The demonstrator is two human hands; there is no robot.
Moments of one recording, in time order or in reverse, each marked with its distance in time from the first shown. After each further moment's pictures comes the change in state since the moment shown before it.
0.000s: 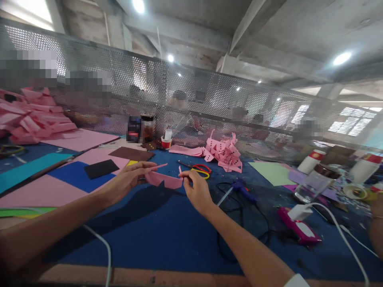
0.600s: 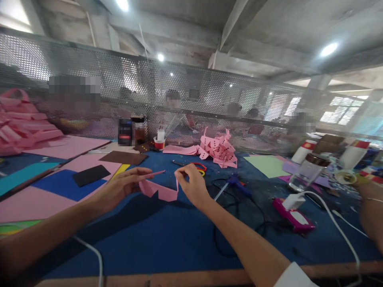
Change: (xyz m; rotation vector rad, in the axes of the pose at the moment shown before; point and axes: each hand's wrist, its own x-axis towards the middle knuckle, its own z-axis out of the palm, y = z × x) left_hand -0.007 0.006 0.009 -0.048 -0.104 -0.091; right_hand 0.008 -0.003 -0.009 0.012 0.044 0.057
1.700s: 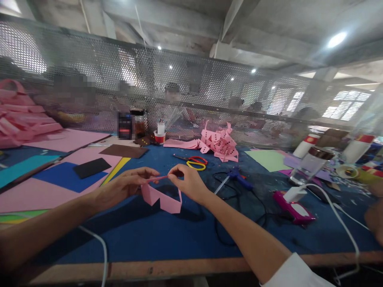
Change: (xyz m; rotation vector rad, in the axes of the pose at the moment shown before) left_hand -0.009 -0.005 0.006 0.028 -0.228 -0.096; right_hand -0.004 -0.014 0.003 0.147 -0.249 0.043
